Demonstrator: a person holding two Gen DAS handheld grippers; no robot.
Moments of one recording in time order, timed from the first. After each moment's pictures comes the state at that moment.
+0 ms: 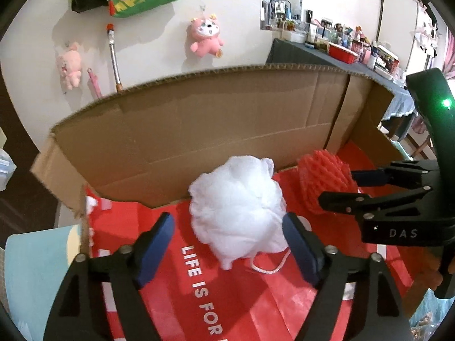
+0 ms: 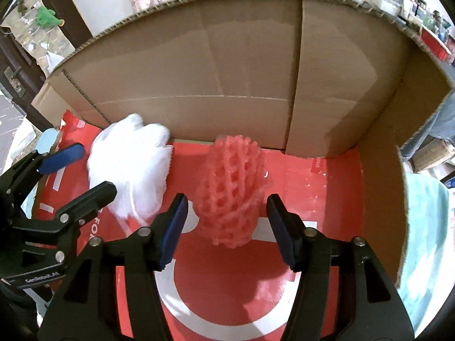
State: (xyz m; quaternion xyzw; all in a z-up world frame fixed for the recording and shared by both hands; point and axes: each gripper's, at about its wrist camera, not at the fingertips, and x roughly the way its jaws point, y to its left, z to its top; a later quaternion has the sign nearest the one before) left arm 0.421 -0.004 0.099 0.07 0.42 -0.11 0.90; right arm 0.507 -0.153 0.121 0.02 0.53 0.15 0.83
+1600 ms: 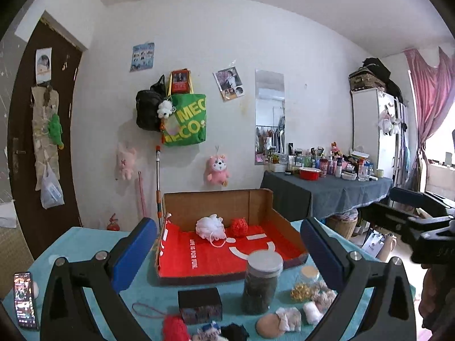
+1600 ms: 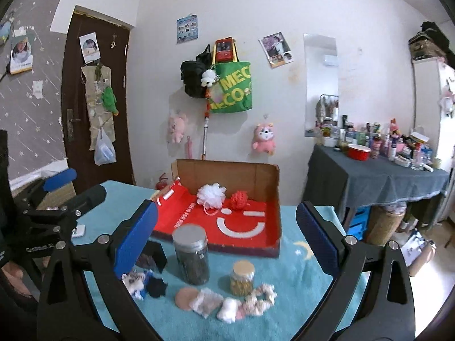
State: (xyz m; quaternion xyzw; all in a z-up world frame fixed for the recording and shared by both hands) left arm 0.009 -0.012 0.212 0.01 0.08 -0.08 0.99; right arm 0.053 -0.174 0.272 0.00 0.15 0.11 0.98
